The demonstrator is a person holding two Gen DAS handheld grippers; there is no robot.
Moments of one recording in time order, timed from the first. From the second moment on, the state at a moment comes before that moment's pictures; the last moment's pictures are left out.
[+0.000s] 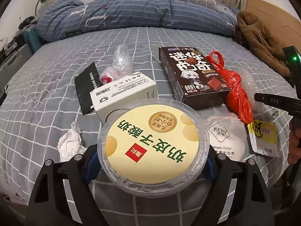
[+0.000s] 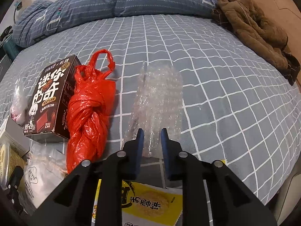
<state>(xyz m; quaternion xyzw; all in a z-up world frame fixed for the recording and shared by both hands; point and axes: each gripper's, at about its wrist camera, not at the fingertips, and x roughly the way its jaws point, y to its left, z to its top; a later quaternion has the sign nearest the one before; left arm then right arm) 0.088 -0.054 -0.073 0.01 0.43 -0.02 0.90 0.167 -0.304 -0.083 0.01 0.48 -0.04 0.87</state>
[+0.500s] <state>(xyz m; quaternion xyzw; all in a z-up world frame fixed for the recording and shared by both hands) 0.076 -0.057 -0.041 0.01 0.40 -0.03 0.92 0.140 -0.305 -0.046 0.02 0.44 -0.04 0.90</state>
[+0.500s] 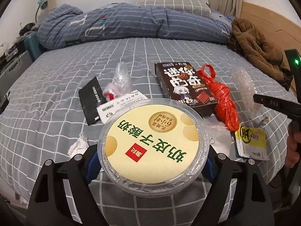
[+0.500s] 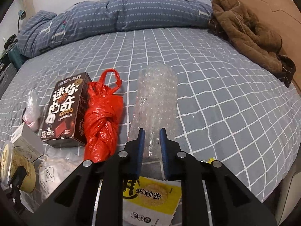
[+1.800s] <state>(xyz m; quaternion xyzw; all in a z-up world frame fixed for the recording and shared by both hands) -0.016 -0.036 0.012 -0.01 0.36 -0.04 0.93 -0.016 -0.243 0.022 0.01 0.37 0.01 0.93</state>
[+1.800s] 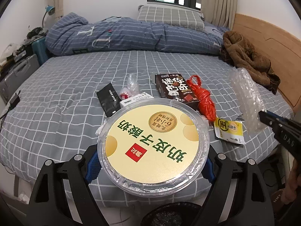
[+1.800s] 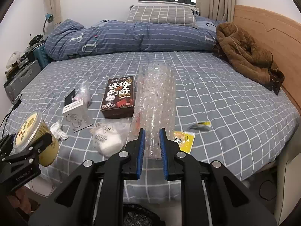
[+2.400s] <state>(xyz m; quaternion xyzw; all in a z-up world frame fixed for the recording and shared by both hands) -0.106 -0.008 0.012 -0.03 0.36 -0.03 0.93 -0.104 -0.216 0.007 -0.01 0.39 0.05 0.92</state>
